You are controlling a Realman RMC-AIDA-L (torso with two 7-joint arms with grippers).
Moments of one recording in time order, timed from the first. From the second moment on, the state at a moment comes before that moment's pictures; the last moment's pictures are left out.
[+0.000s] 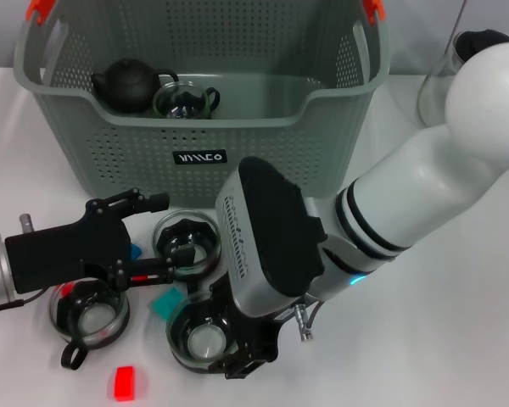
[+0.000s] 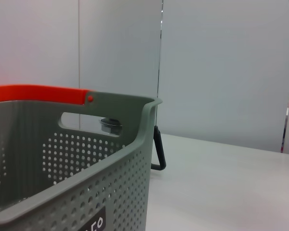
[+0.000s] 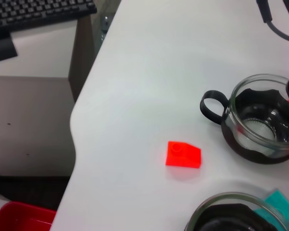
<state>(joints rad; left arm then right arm) -0.40 -2.07 0.58 0.55 1.97 1.63 -0.98 0.82 2.11 -1.94 -1.06 -2.07 -1.19 1.93</state>
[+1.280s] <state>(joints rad) -0.40 -2.07 0.58 0.55 1.96 1.63 -0.98 0.86 2.12 -2.06 -1.01 -2.07 -1.13 1.94</state>
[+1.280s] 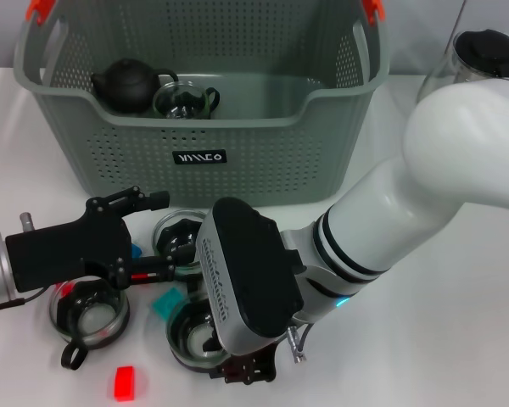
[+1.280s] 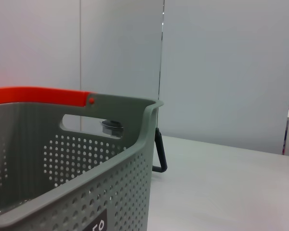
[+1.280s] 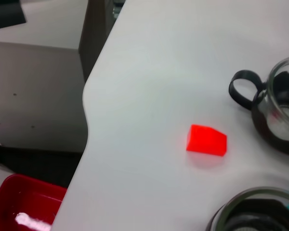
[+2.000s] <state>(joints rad) -0.40 -2.07 0.58 0.55 1.96 1.62 -0.98 0.91 2.11 -2.05 -0.96 -2.04 -1.19 1.96</state>
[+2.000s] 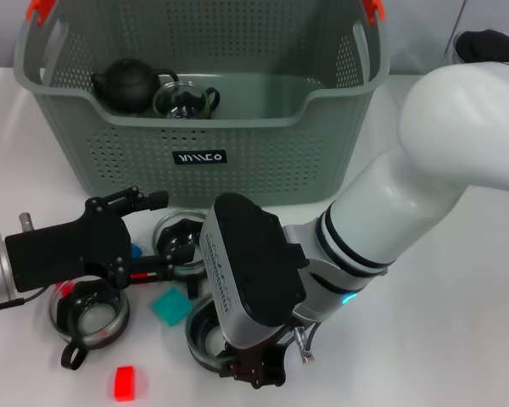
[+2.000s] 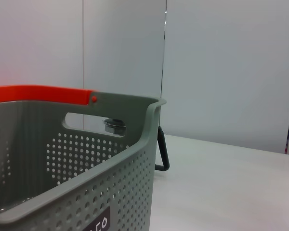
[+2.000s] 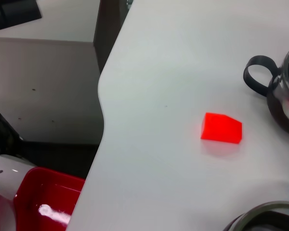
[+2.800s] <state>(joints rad) -0.40 -2.07 0.58 0.55 1.96 1.62 -0.98 0.81 2.10 -1.55 -1.13 -2.09 -1.63 1.99</state>
